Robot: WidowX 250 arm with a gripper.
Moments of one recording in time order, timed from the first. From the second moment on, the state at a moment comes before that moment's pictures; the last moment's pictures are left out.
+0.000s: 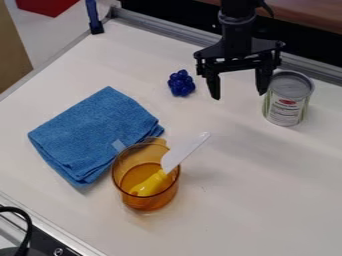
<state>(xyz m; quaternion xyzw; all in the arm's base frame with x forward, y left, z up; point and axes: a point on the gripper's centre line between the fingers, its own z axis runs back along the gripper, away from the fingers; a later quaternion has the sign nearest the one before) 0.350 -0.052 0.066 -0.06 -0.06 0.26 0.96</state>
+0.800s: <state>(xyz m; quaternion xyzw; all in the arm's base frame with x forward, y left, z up) 0.291 -0.001 0.077 0.01 -0.05 -0.01 1.00</state>
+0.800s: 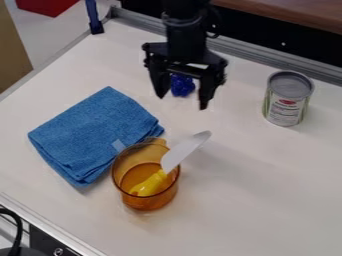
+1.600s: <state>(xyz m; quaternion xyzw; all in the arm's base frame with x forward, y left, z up) 0.236 0.027 0.046 0.06 -0.04 -0.23 0.97</state>
